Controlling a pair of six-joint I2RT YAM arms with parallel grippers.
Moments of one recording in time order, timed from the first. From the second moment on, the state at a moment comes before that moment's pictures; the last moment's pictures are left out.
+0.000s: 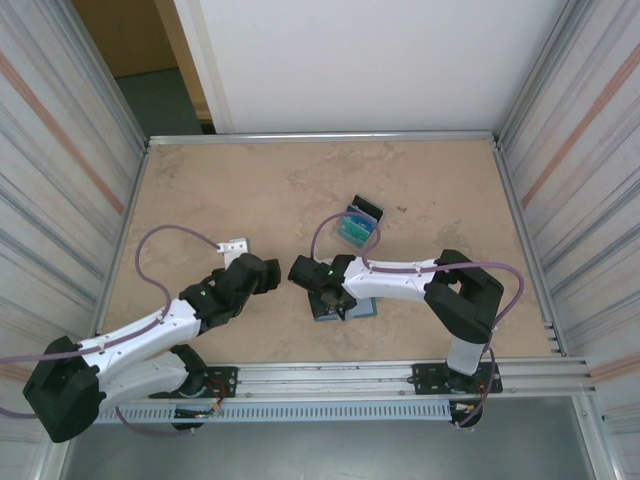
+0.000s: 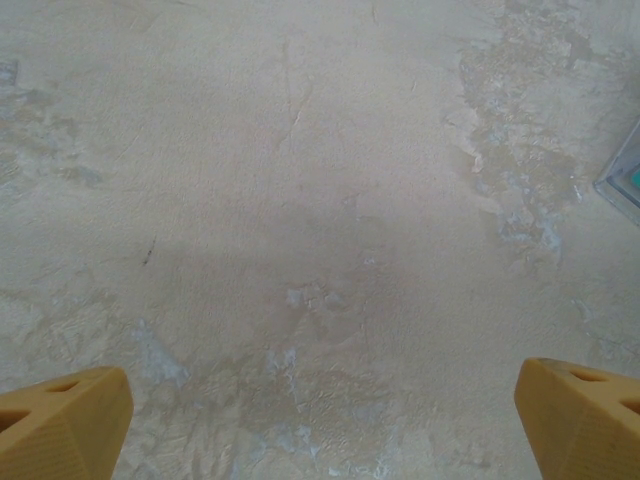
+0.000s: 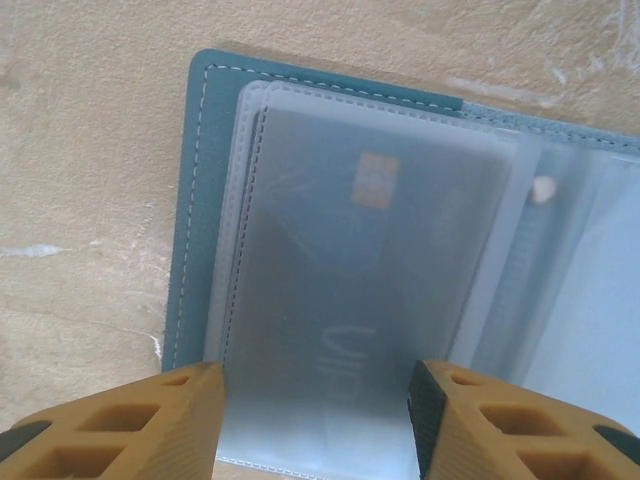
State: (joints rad) left arm -0.78 0.99 0.49 -0.32 -0.50 -0.73; right arm 1.10 1.79 1.13 -0.73 0.15 0.82
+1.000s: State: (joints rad) left arm -0.78 0.99 0.49 -0.32 -0.46 -0.73; right arm 1.03 1.69 0.96 -0.50 -0.01 0.83
